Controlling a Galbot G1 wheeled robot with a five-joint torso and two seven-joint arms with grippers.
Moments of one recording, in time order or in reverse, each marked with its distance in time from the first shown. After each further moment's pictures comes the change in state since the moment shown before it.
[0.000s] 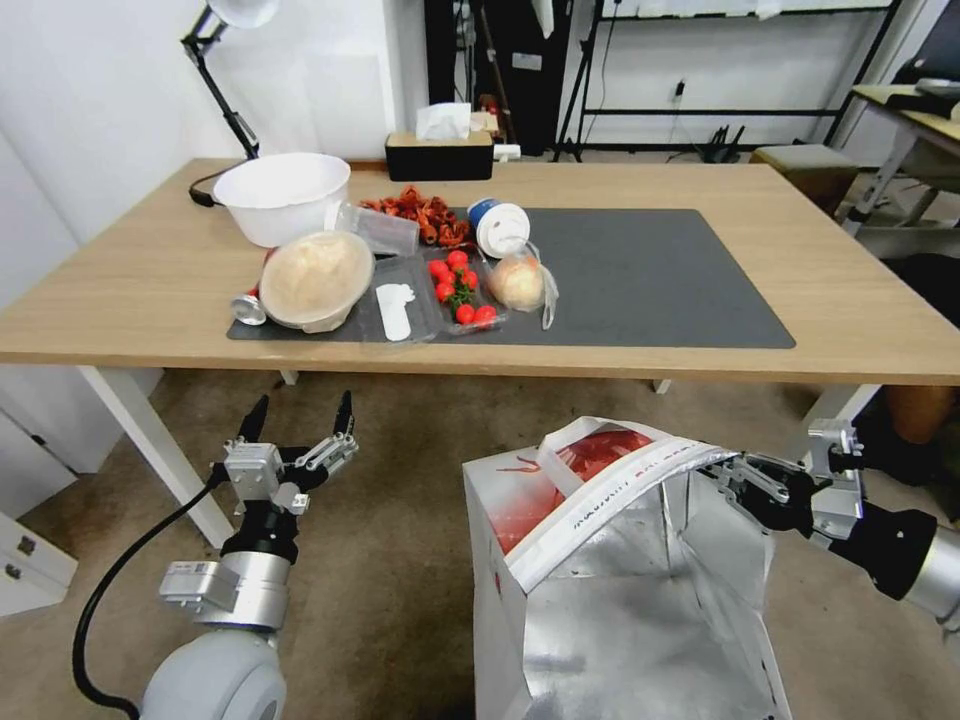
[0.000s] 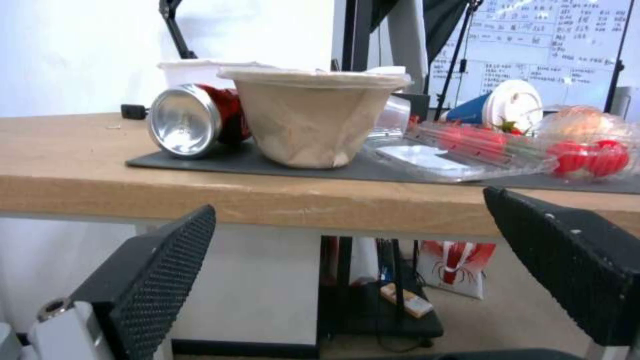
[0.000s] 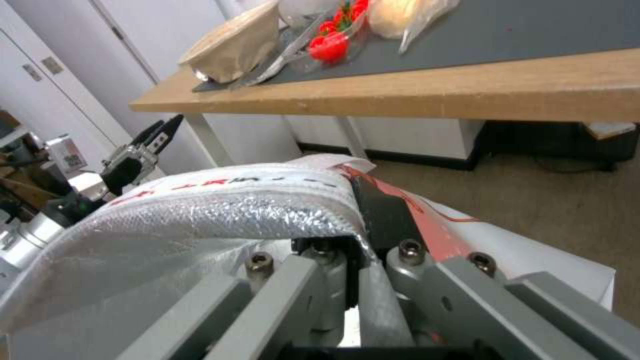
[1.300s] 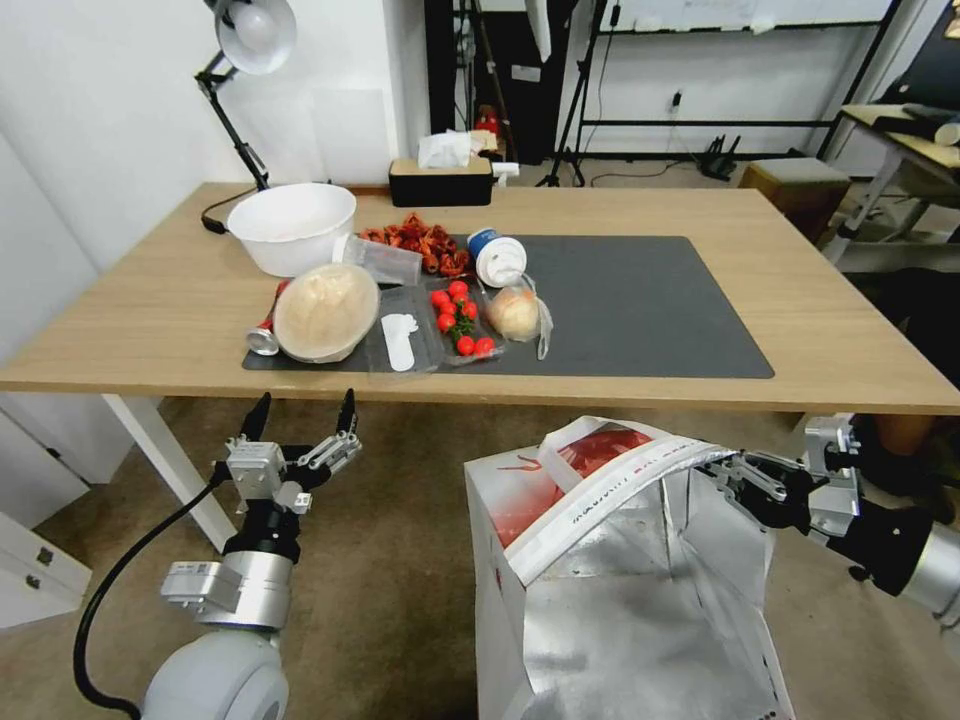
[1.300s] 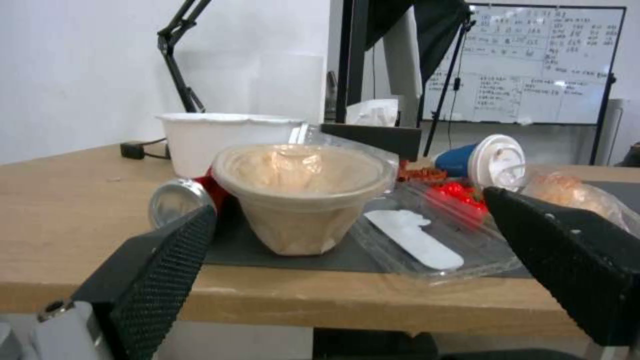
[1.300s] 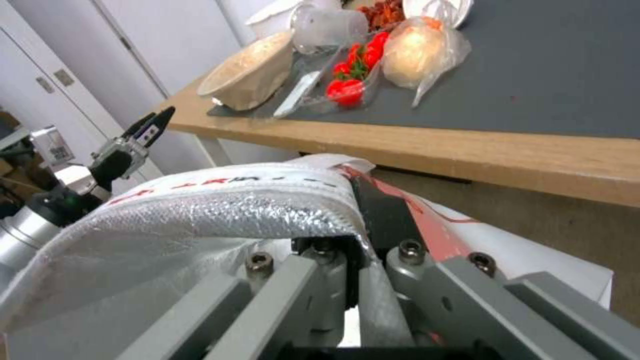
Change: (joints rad) left arm 0.002 -0.006 0.004 -0.015 0.009 0.003 0.003; right arm 0.006 -0.002 -0.008 -0.002 -0.024 0.006 -0.004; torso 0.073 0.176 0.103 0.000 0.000
